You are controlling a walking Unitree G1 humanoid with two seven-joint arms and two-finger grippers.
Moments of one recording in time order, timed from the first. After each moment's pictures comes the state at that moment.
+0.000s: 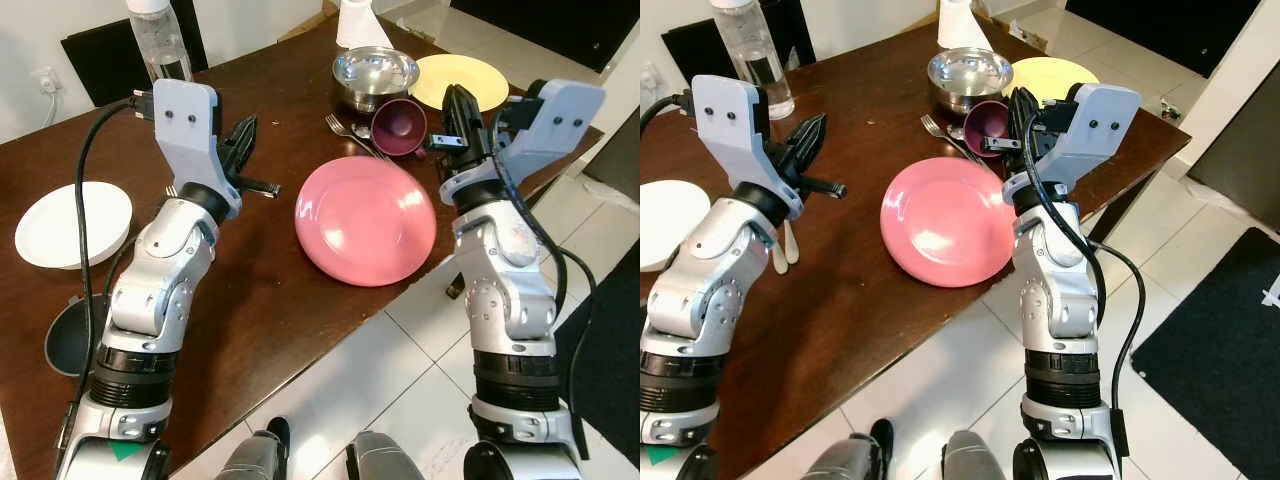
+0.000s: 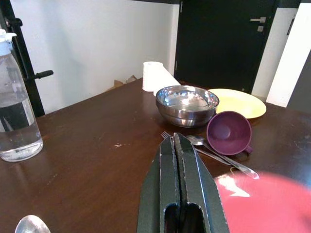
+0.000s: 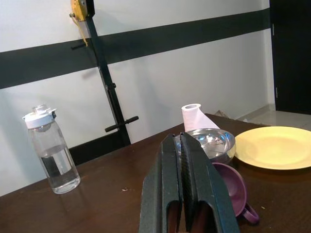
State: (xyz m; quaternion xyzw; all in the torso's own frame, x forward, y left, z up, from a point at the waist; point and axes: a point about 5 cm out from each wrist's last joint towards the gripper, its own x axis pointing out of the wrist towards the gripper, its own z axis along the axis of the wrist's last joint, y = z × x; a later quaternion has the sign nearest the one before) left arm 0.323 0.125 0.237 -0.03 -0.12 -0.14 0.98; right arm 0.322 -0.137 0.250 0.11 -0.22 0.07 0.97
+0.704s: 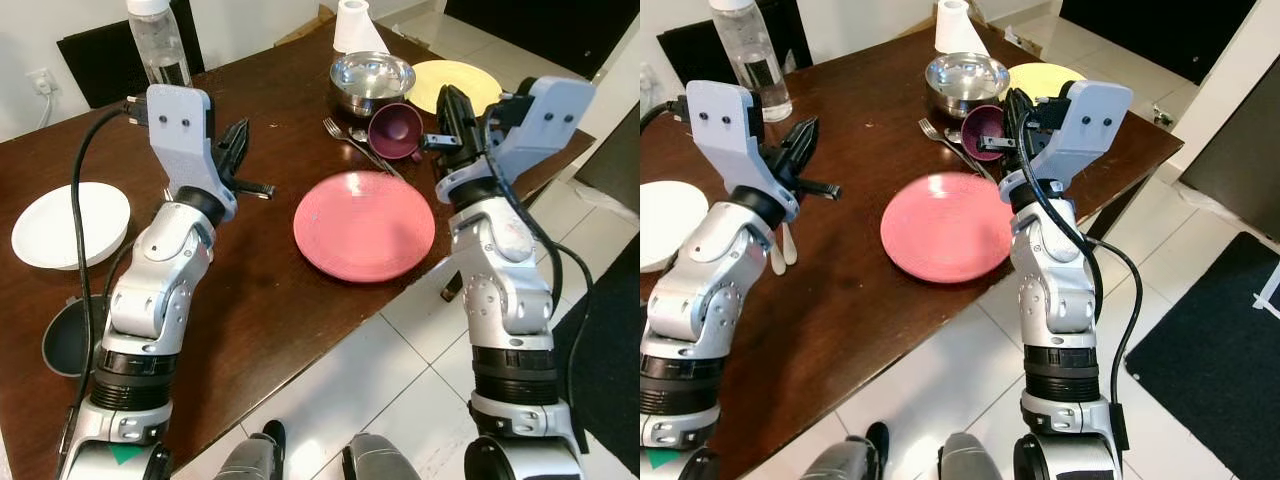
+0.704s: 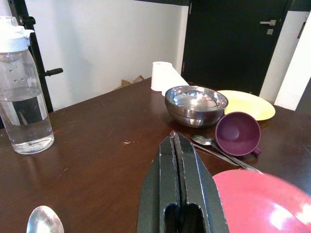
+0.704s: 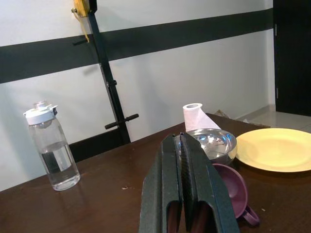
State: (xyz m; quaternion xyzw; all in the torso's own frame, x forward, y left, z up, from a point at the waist) left arm 0.323 0.133 0.232 -0.03 -0.12 -0.12 0.99; right arm 0.327 -0.138 0.250 0.11 -0.21 0.07 0.97
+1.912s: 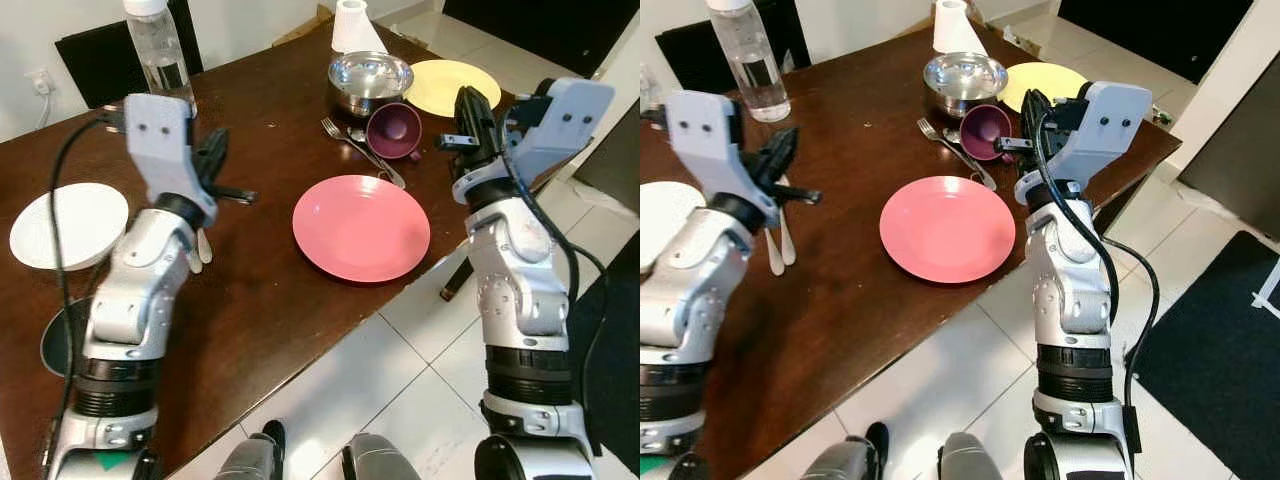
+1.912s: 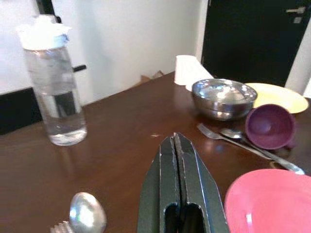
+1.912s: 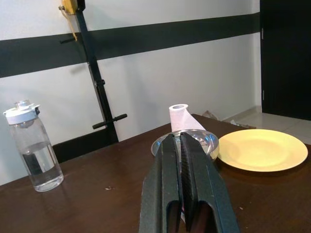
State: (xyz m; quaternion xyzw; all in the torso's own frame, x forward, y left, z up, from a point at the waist) left arm 0.321 0.167 0.229 0.00 -0.11 -0.07 0.99; right arm 0.327 -0.155 0.249 0.10 -0.21 0.05 0.97
